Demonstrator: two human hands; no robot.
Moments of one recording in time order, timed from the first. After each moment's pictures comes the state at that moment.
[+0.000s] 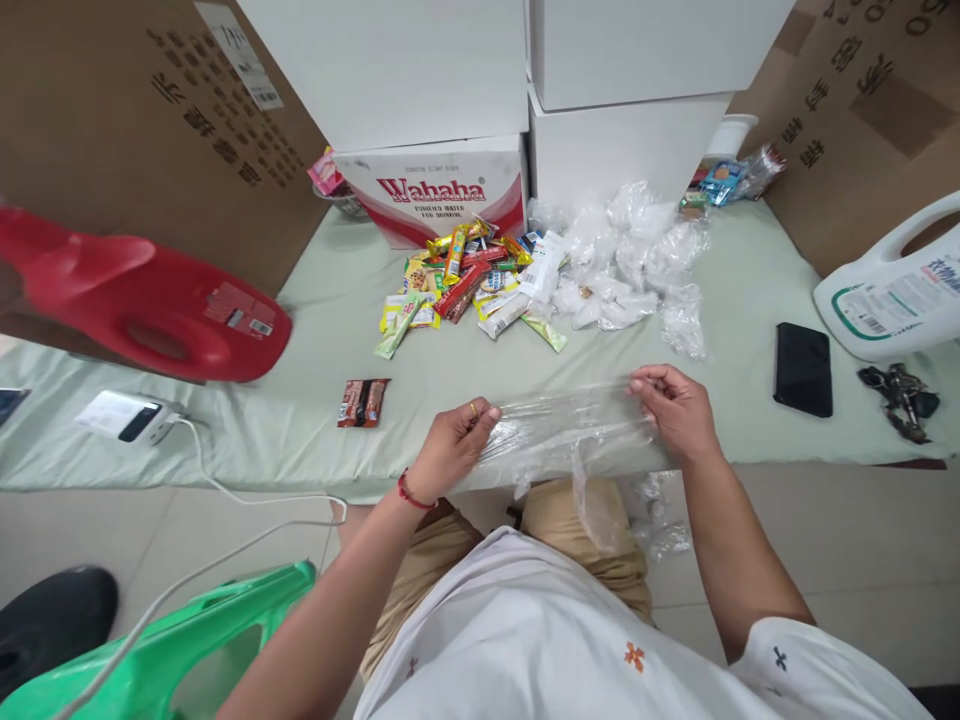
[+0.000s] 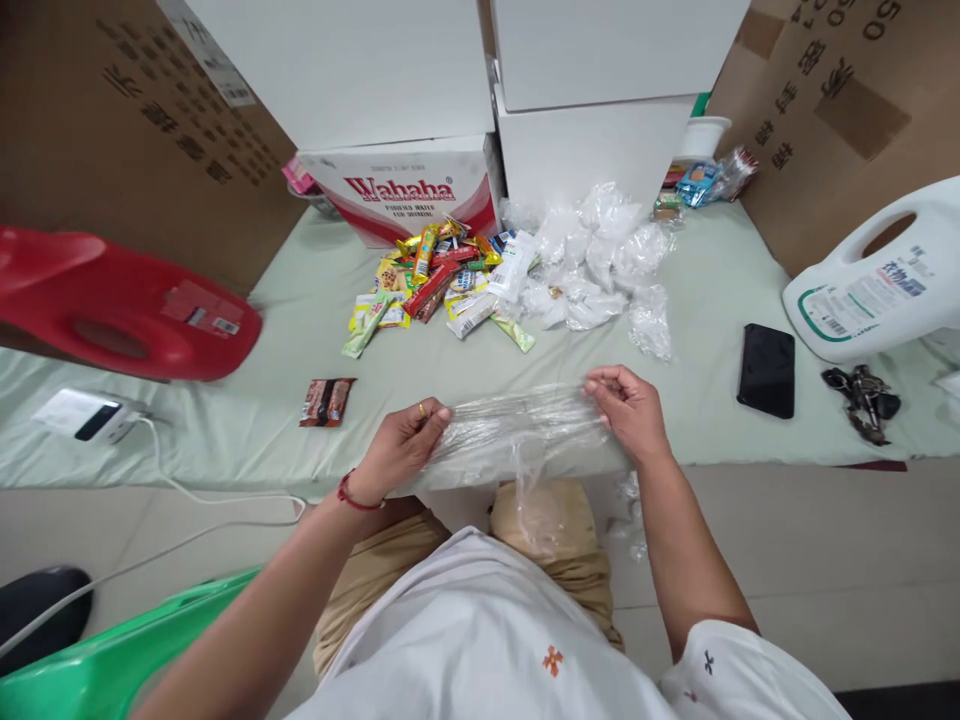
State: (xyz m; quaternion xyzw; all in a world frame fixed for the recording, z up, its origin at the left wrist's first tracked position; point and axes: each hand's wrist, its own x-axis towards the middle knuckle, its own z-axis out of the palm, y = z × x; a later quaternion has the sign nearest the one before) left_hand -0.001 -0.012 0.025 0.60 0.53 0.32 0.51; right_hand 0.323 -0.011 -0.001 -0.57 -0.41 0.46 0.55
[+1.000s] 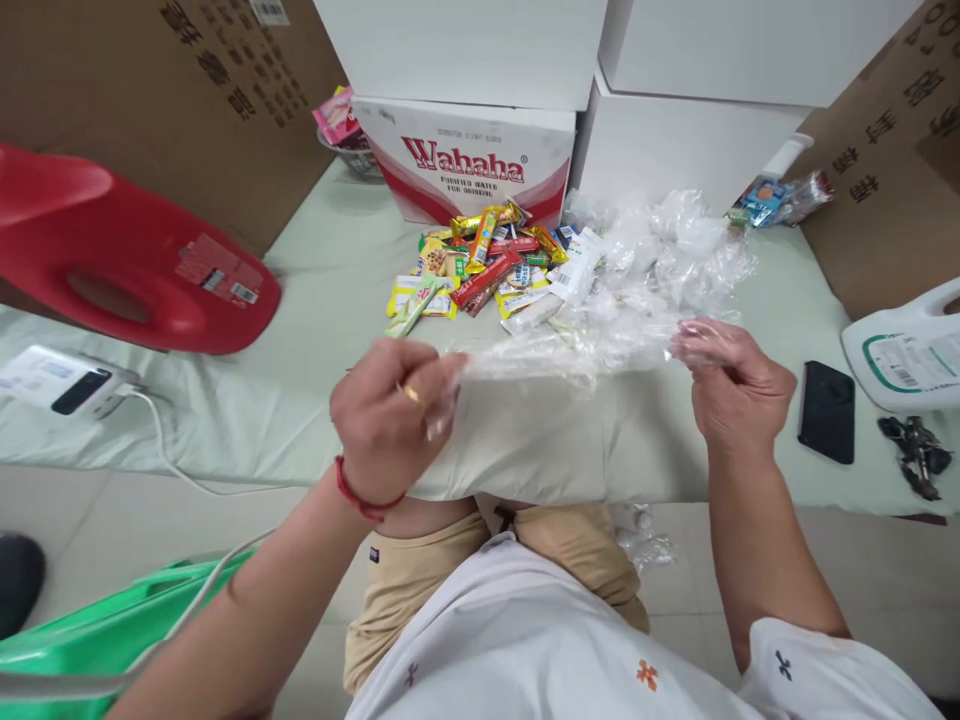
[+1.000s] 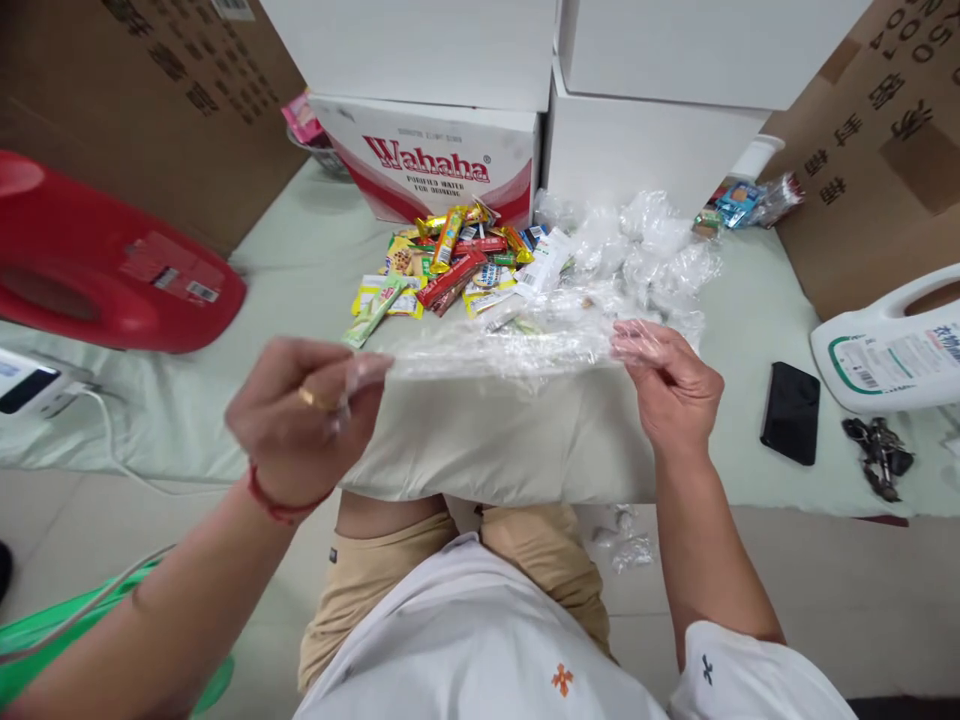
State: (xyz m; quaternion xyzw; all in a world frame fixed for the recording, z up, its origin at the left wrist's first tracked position) left_hand -0.053 0.028 0.079 0.78 0.44 0.44 -0.10; right_hand 0.293 0.048 0.045 -0.46 -0.56 0.22 0.65
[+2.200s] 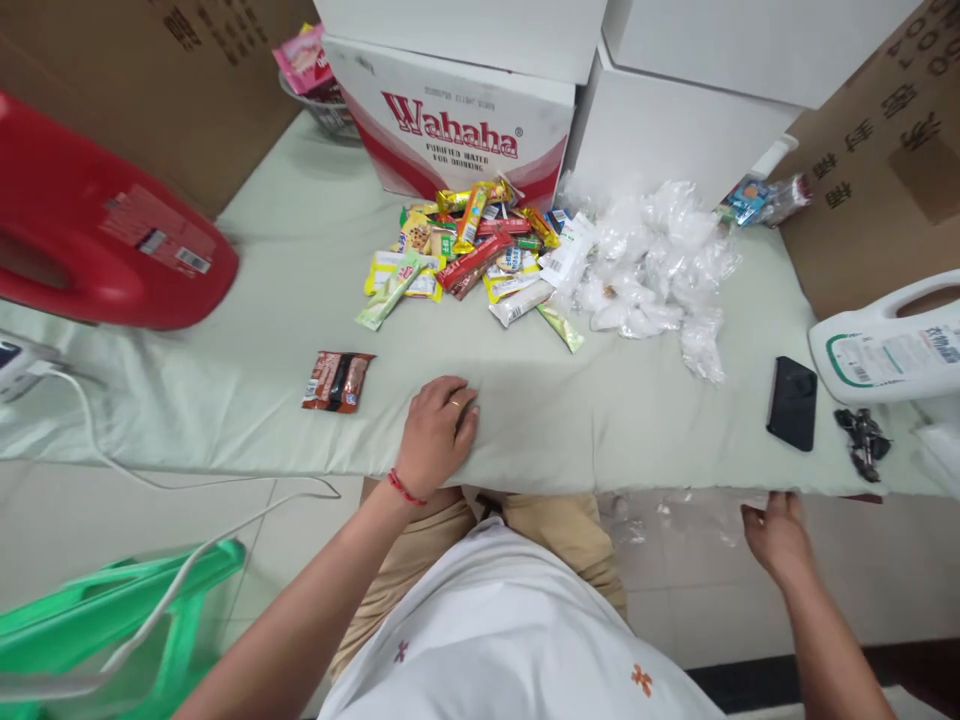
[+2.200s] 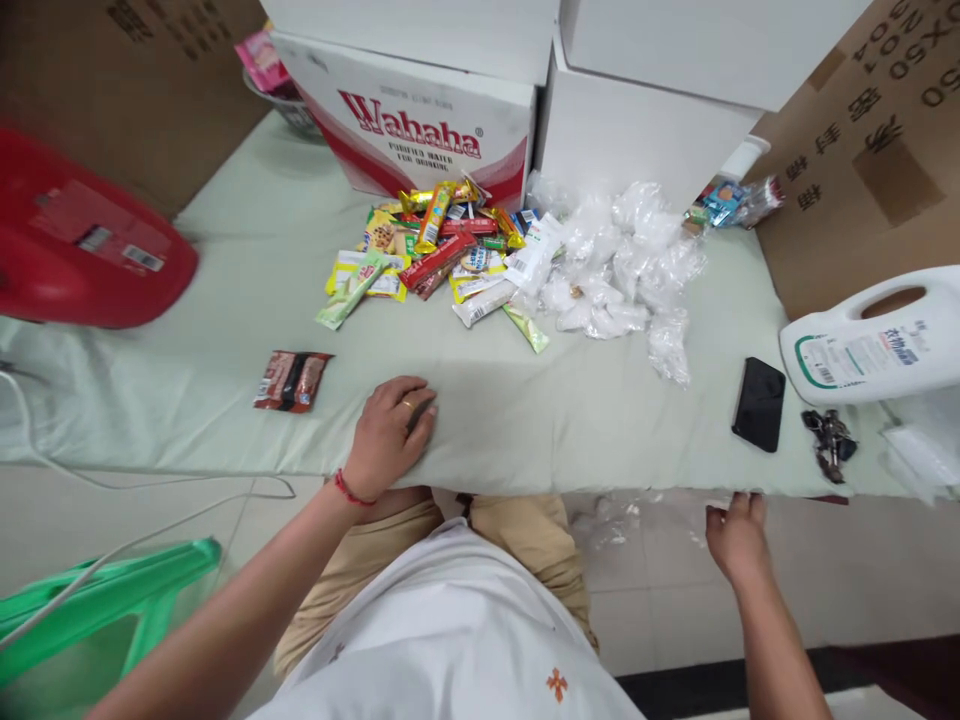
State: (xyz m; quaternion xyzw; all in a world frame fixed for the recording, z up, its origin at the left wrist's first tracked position) left_hand -0.042 0.001 -0.049 0.77 0.56 0.27 0.10; right_hand 0.472 -0.152 -0.060 -0.90 -0.41 0.14 0.05
